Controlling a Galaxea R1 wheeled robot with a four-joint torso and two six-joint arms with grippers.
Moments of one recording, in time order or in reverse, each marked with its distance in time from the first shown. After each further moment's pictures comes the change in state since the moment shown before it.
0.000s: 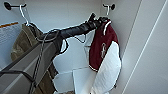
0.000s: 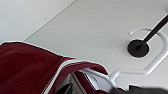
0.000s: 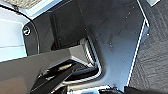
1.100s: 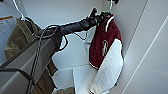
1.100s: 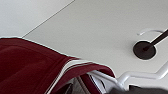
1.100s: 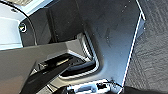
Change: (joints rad) left arm -0.049 0.000 0.037 -0.012 -0.010 -0.015; right arm 0.003 0.000 0.000 0.008 0.016 0.000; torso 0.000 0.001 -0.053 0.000
